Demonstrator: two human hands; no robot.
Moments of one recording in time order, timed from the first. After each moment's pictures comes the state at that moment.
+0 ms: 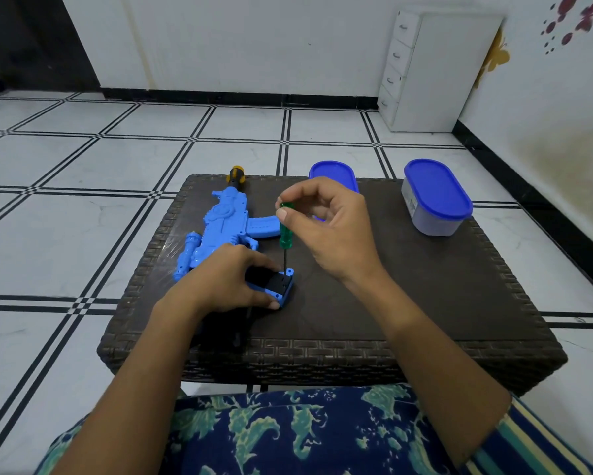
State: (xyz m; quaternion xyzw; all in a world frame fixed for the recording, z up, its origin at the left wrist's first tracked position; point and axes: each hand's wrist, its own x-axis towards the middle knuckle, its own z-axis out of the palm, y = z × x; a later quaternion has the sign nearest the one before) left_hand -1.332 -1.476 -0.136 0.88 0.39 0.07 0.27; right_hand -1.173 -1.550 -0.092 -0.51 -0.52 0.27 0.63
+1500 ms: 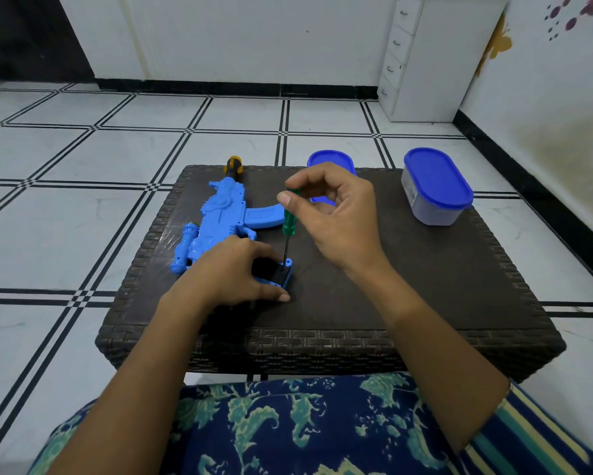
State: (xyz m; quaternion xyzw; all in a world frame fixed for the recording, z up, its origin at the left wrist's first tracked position) left_hand -1.327 -1.477 -0.145 0.89 0.39 0.07 0.22; right_hand -1.168 -1.551 -0.095 -0.52 -0.54 0.19 0.64
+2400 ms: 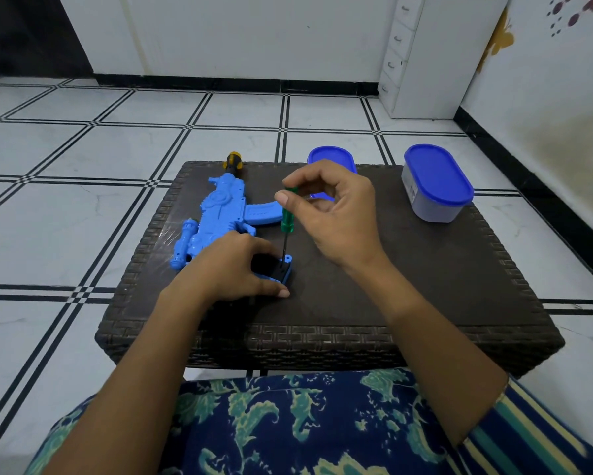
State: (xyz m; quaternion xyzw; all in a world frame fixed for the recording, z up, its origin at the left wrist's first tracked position) left_hand -1.326 -1.477 -0.144 0.89 0.39 0.07 0.21; right_hand -1.167 -1.549 -0.098 -0.51 -0.56 0.18 0.63
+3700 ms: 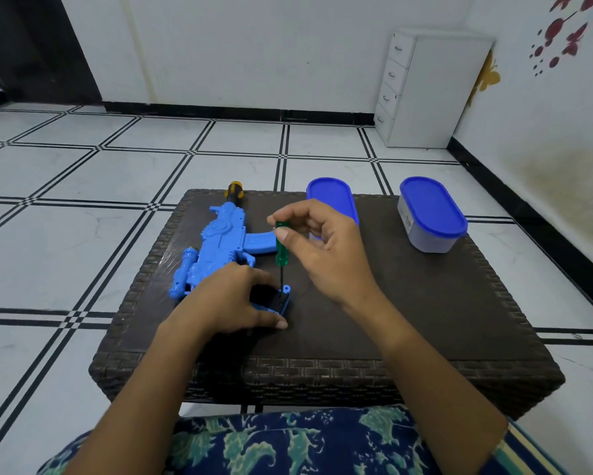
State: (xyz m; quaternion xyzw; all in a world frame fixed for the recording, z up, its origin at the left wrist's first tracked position) left_hand -1.327 -1.474 -0.147 0.90 0.39 0.08 0.21; right_hand -1.169 -1.550 -0.097 -0.49 -0.57 0.27 0.60
